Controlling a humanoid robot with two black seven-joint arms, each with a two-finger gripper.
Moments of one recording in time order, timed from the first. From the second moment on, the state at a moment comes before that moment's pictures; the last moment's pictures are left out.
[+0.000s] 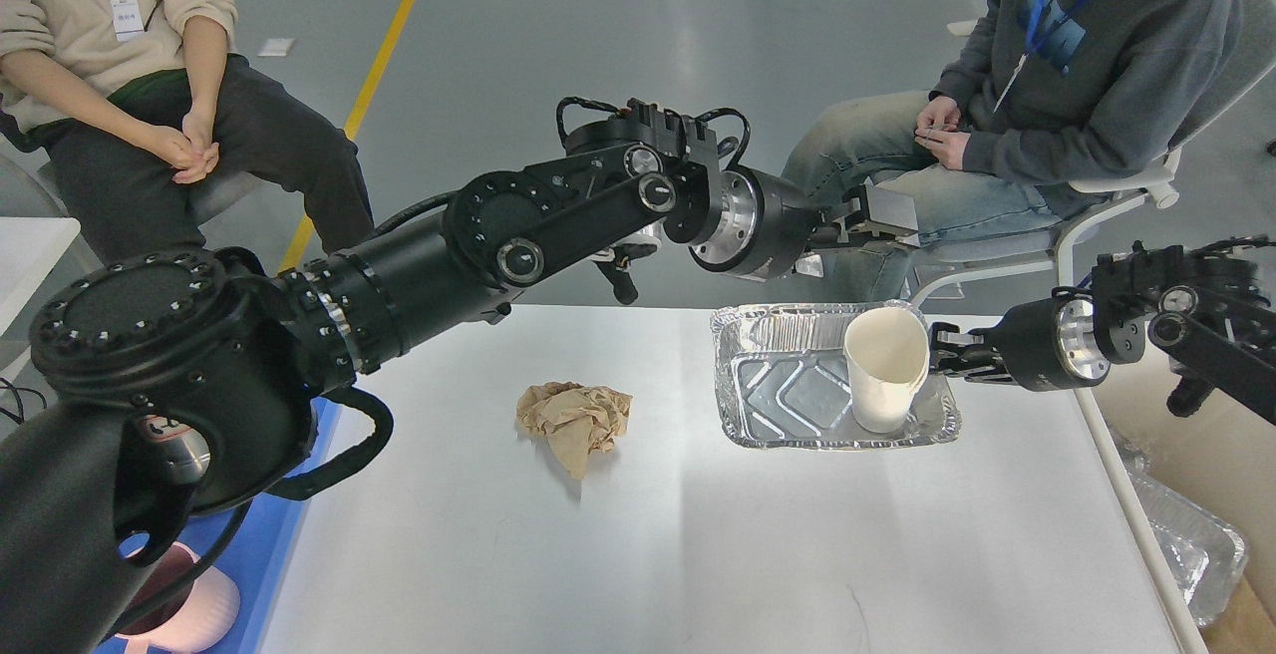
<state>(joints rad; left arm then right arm) -1.41 -0.22 -0.28 -0.69 0.70 -0.53 0.23 0.87 -0.69 0.43 1.09 -1.13 0.71 0.01</state>
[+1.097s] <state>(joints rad) -1.21 1.44 -0.30 -1.70 0.48 -0.90 0.27 0.86 -0.69 0.43 1.09 -1.13 0.71 0.01</state>
